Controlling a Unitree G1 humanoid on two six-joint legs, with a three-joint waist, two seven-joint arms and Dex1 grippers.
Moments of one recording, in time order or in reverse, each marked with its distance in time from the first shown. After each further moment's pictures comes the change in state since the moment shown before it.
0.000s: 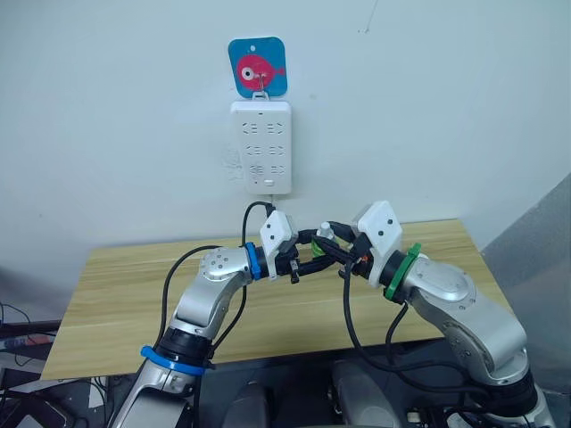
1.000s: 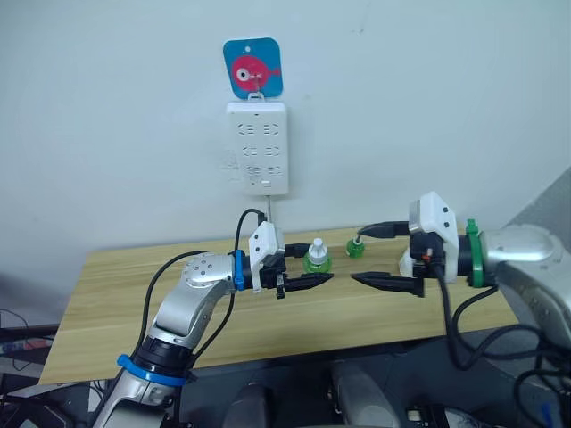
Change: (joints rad) left arm 0.036 0.085 -0.002 -0.065 -0.077 0.007 -0.122; right arm -0.057 -0.317 -0.207 0.054 0.211 -0.039 0.456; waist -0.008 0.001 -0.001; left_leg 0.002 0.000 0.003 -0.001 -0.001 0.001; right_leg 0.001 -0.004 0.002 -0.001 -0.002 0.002
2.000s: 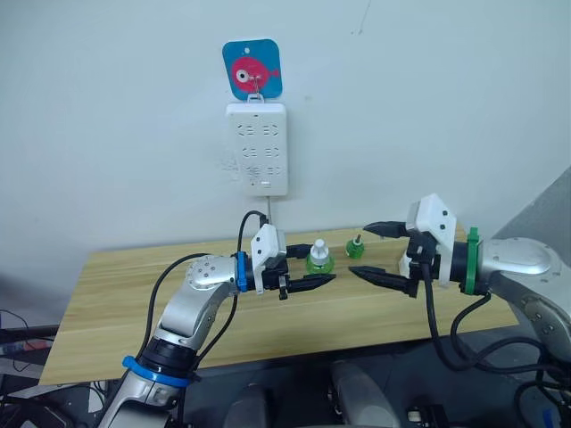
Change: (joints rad) left arm 0.015 0.003 -0.004 0.026 0.008 -0.058 -0.009; right arm 0.030 -0.043 0.000 -0.026 0.078 0.065 -0.106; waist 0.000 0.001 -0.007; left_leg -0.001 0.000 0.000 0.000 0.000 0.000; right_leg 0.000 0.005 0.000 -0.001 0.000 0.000
